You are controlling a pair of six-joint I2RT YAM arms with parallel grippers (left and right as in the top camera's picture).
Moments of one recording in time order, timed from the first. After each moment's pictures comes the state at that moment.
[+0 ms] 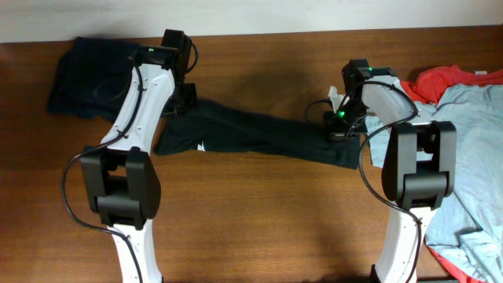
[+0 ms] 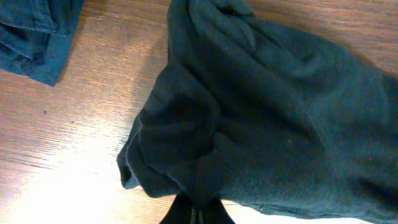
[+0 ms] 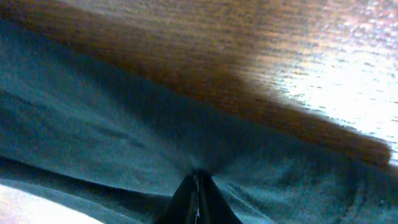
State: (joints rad) left arm -0.17 2.18 1.98 -1.25 -0.14 -0.30; right arm 0.03 2.22 1.67 -1.12 -0.23 -0.07
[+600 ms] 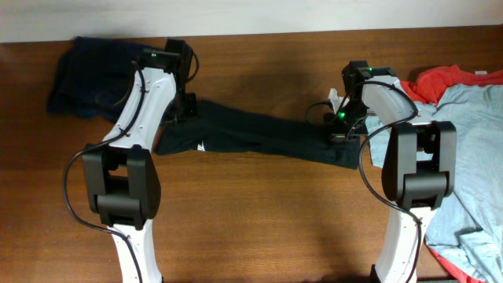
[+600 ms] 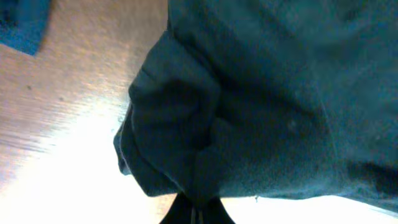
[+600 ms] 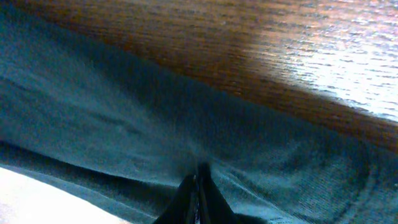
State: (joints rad) left arm -0.17 2.18 1.88 -1.25 -0.14 -0.30; right arm 0.03 2.22 1.67 -1.15 -0.23 -0.07
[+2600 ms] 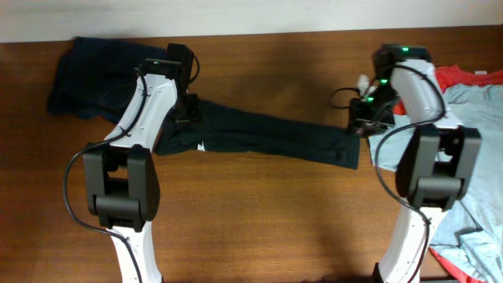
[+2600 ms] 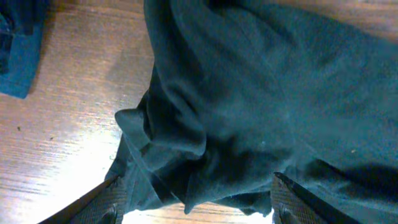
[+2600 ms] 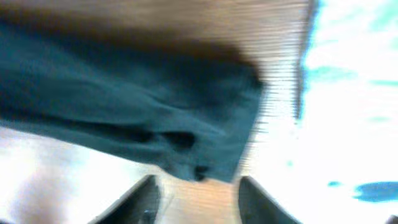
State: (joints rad) left arm -0.17 2.16 1.82 -1.10 -0.15 -0.25; right arm -0.11 2.22 1.88 -1.42 -0.22 0.00
